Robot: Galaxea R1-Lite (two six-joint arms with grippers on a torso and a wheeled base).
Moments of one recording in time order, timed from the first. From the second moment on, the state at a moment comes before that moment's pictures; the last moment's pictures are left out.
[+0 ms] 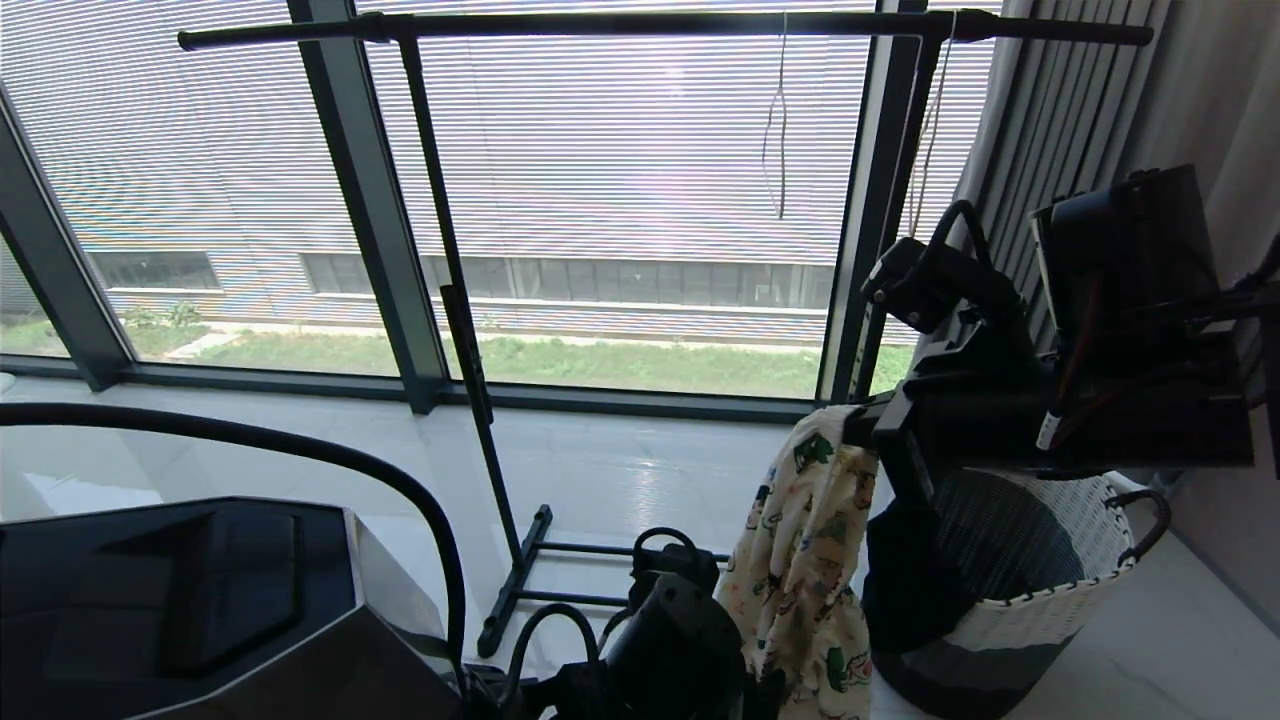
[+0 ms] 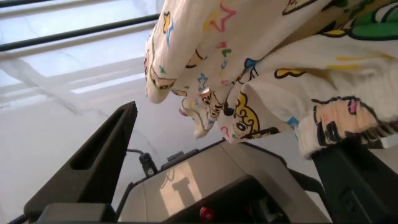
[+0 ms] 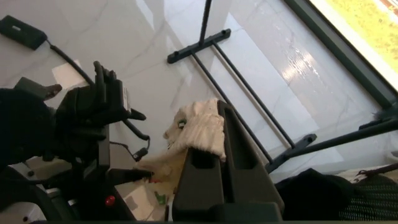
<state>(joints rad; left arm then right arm) -0.94 2.10 -0.70 -0.65 0.19 -0.46 0.71 1.59 -1.18 0.08 0.19 -0.16</state>
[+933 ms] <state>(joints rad) -0.89 1.74 -0.40 -0.65 0.24 -0.24 0.64 1.49 -1.01 0.18 0.15 -0.16</state>
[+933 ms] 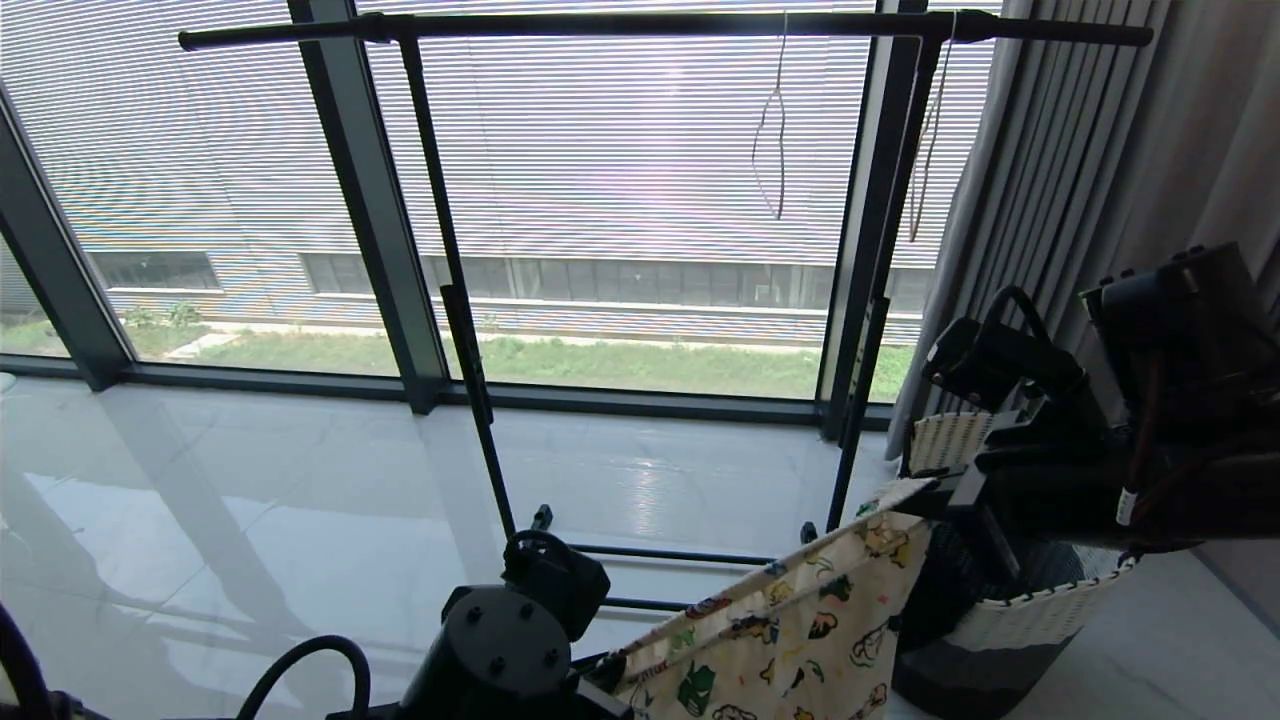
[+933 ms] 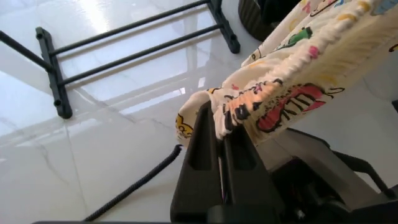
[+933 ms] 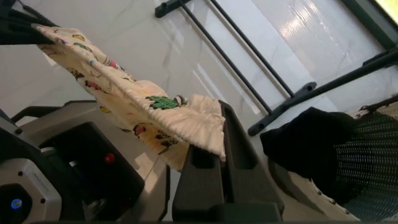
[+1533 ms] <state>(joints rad) -0.75 1.48 -0.96 -0.13 0.14 -0.04 0.64 1.33 -1.06 0.18 0.12 -0.16</state>
